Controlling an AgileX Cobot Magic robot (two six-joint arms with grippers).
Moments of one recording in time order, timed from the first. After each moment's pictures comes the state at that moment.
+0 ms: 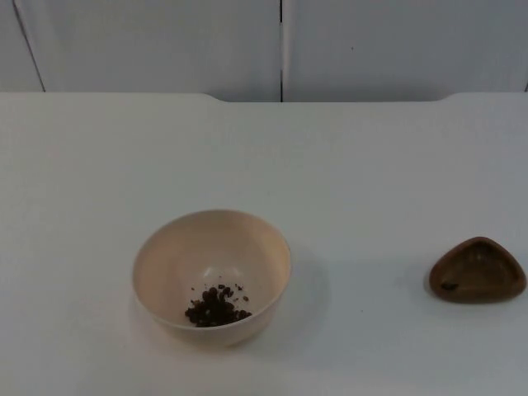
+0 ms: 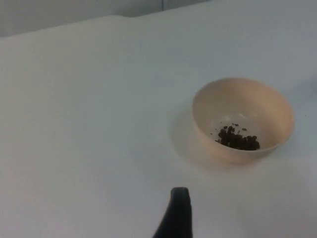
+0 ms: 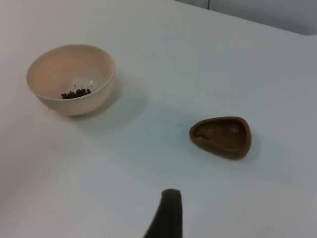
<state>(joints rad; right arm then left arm) 0.40 0.00 -0.52 0.11 1.09 -0.14 -0.44 0.00 -0.50 0.02 1.07 -0.06</state>
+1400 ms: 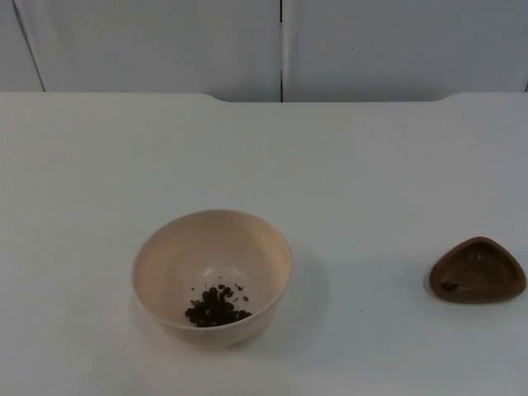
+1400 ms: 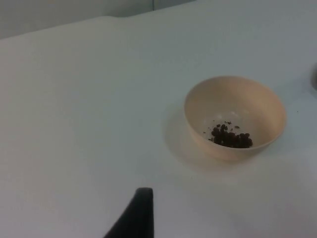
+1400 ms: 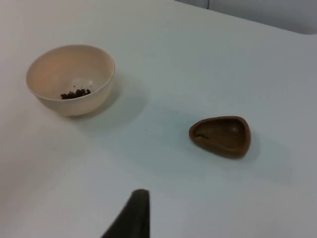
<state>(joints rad) 0.40 0.00 -0.52 0.09 1.09 -0.12 -0.44 0.00 -0.50 -0.01 1.08 -0.03</state>
